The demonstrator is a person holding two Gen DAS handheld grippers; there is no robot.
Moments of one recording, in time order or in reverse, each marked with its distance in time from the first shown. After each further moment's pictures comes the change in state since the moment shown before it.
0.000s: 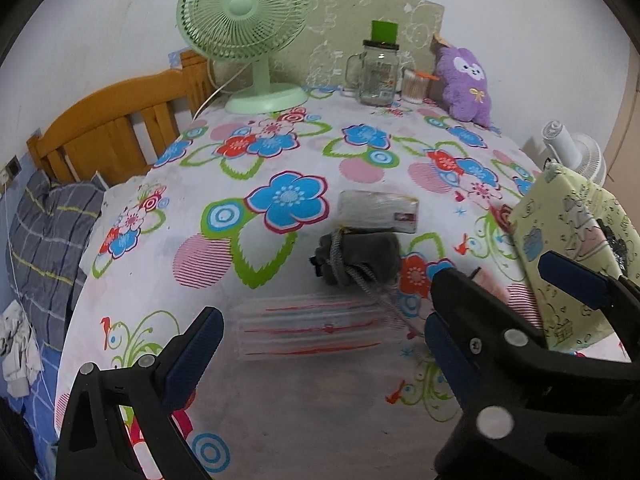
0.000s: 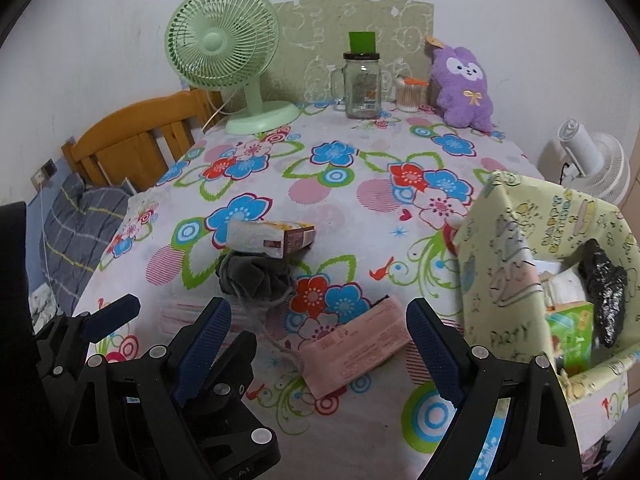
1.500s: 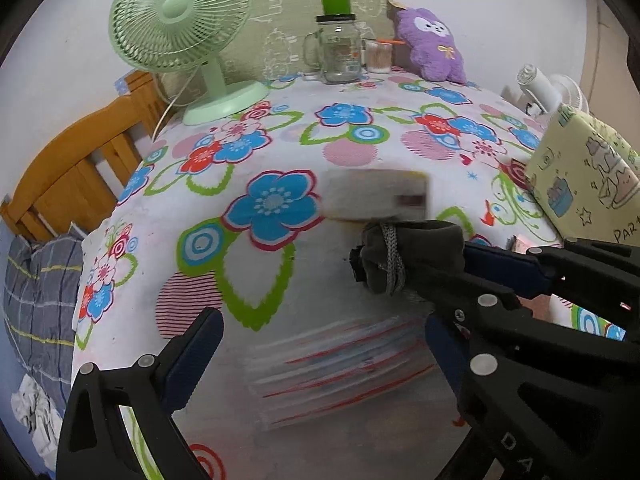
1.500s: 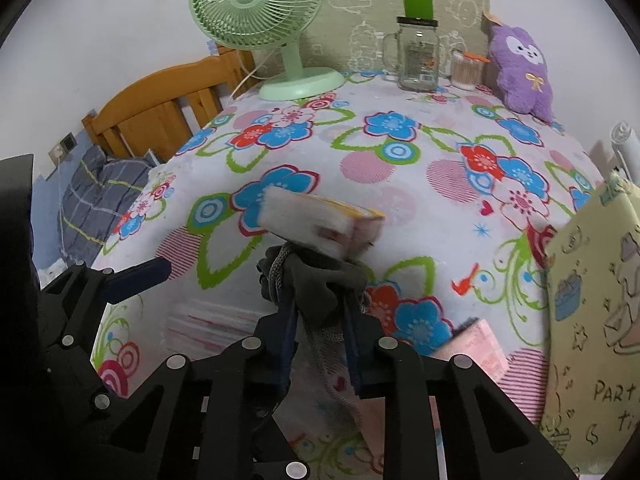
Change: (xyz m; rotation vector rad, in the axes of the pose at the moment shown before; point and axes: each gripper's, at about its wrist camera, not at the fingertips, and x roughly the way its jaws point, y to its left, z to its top) left arm 0.041 0.003 0.008 0.246 0.027 -0.037; right arm 0.058 0.022 0.004 -0.049 0.084 0.088
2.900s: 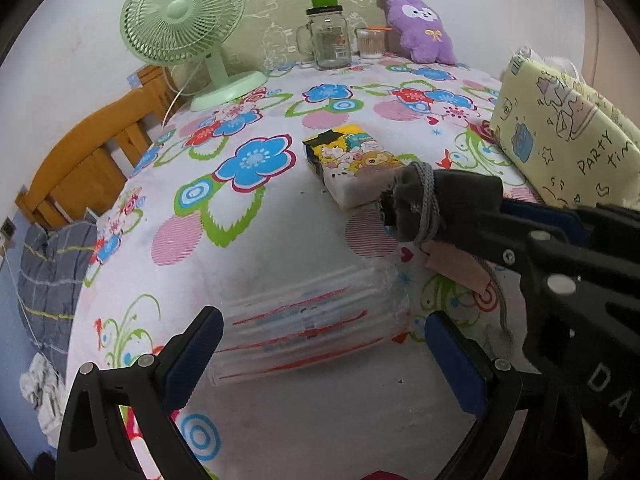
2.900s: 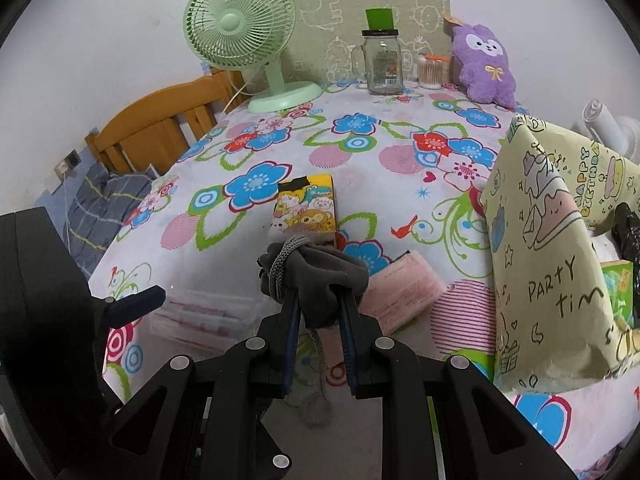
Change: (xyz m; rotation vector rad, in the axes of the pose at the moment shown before) left arm -0.023 -0.037 -0.042 -0.021 0.026 0.066; right arm -0.049 -0.024 -0.044 0.042 -0.054 0.011
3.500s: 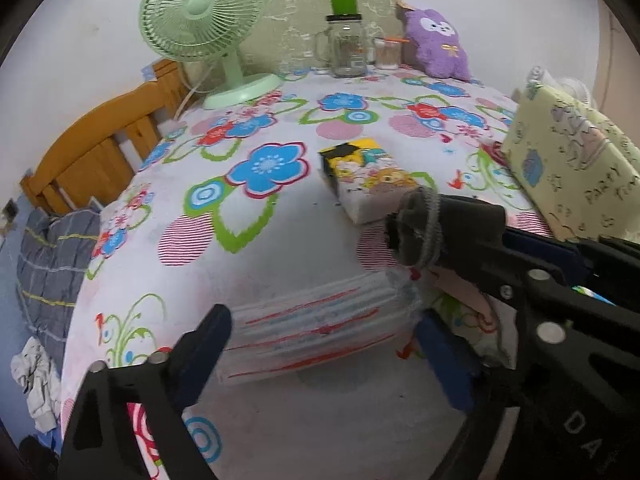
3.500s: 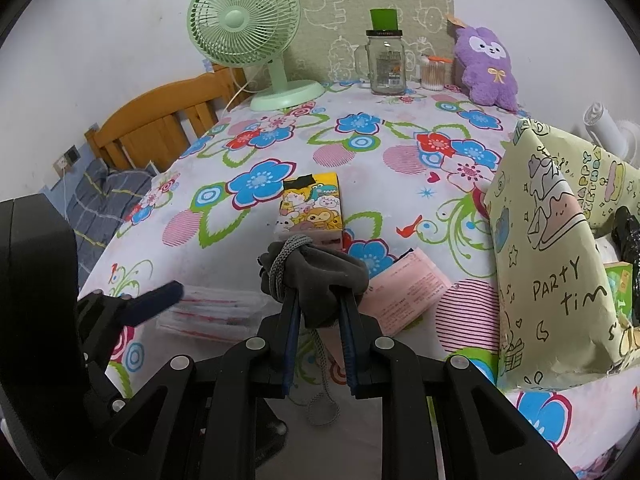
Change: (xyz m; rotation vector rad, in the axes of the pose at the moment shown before) left arm -0.003 0.007 0.005 -0.062 -0.024 0.023; right arm 0.001 0.007 0.001 -0.013 0.004 -0.005
